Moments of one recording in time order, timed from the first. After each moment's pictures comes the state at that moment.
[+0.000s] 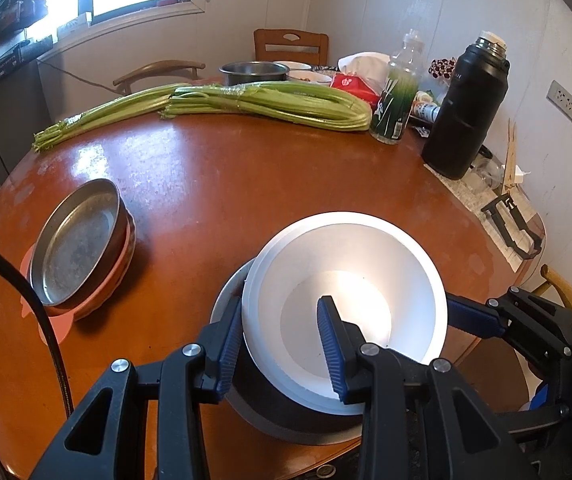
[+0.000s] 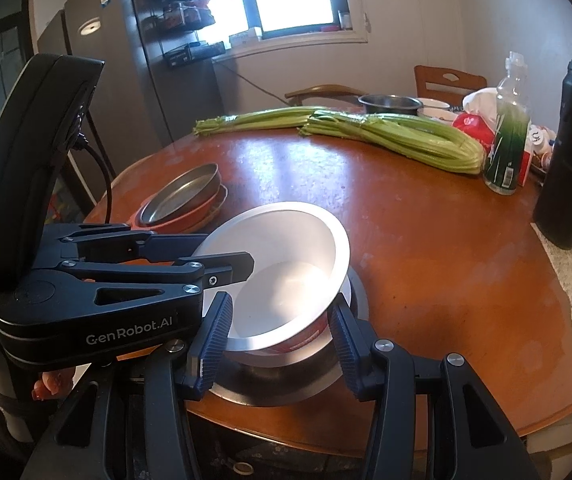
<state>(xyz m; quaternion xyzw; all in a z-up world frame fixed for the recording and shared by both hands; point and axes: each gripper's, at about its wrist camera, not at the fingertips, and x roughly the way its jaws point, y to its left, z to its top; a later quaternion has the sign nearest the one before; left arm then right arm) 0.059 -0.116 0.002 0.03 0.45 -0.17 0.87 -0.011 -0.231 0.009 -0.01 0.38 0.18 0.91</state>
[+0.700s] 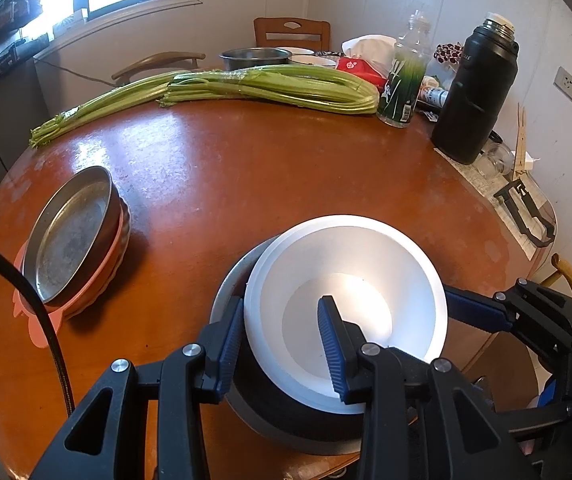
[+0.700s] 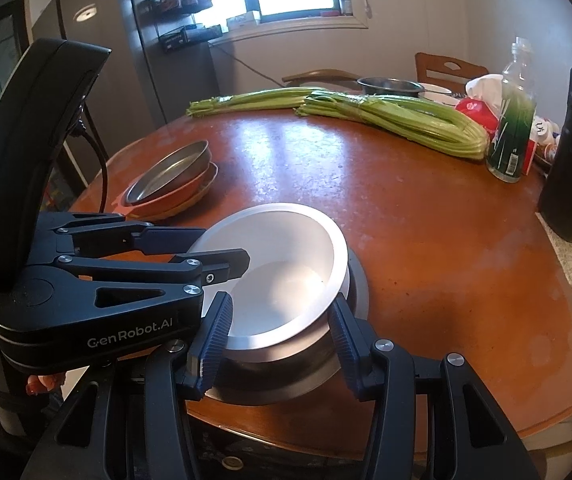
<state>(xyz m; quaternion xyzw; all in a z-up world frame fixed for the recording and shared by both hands) 0.068 -0.119 -0.016 0.04 0.47 -0.17 0.87 -0.002 -0.229 -0.008 -0.02 0.40 0.17 0.90</state>
